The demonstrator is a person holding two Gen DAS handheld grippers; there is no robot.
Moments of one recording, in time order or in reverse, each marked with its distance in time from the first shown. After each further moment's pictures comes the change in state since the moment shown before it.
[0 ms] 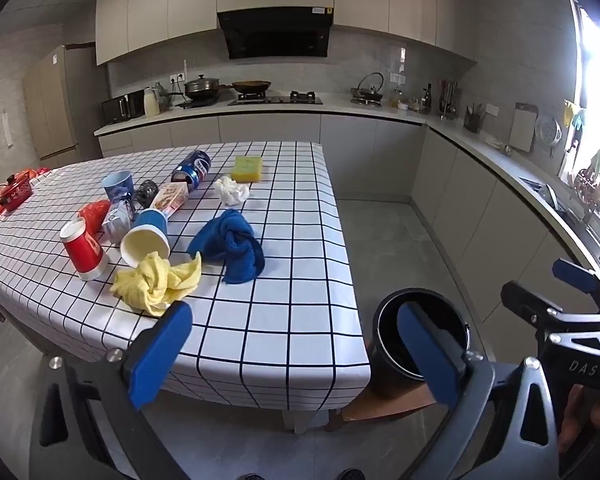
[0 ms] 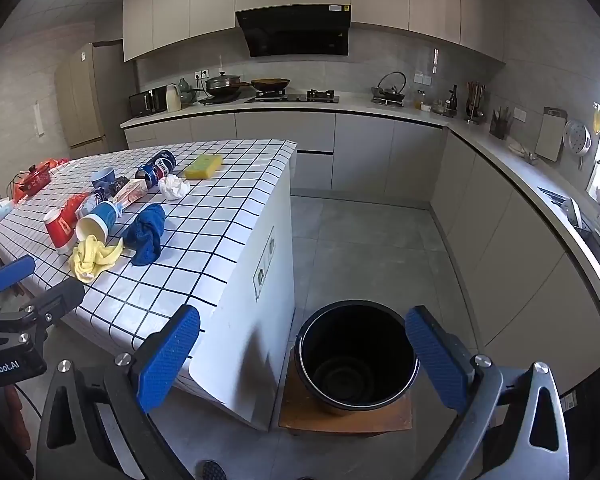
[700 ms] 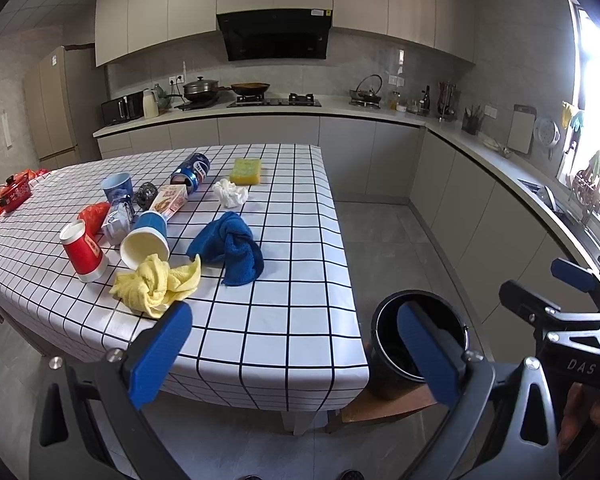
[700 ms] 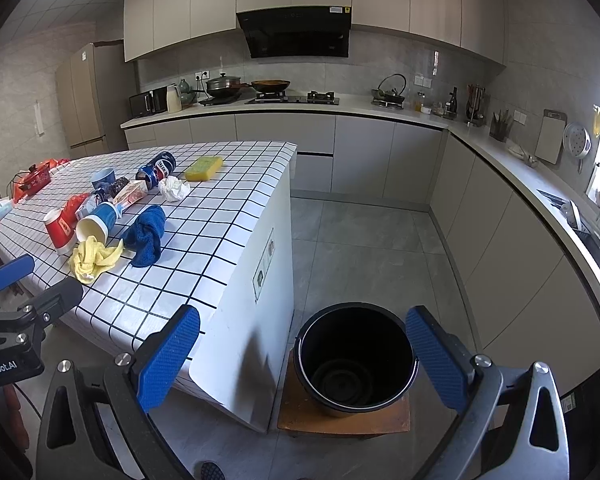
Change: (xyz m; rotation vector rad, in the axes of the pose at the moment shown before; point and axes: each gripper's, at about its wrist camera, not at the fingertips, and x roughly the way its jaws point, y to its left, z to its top) left arm -0.002 0.000 0.002 0.002 -0.005 -0.001; right arm -0.002 0.001 0.002 -0.005 -0.007 -0.006
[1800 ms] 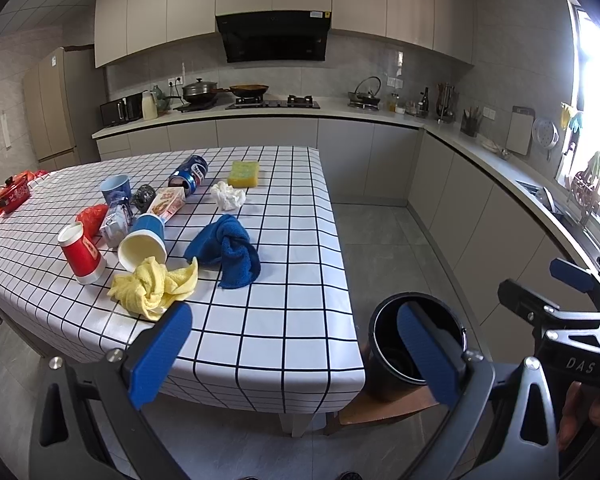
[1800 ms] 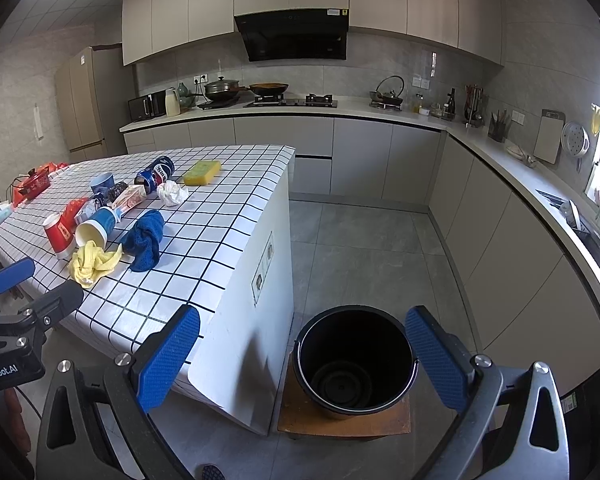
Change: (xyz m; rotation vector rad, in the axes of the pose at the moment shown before) left arm -0.001 -0.005 0.000 0.000 -0.005 -0.001; right arm 0.000 -0.002 0.001 0.008 -0.008 0.001
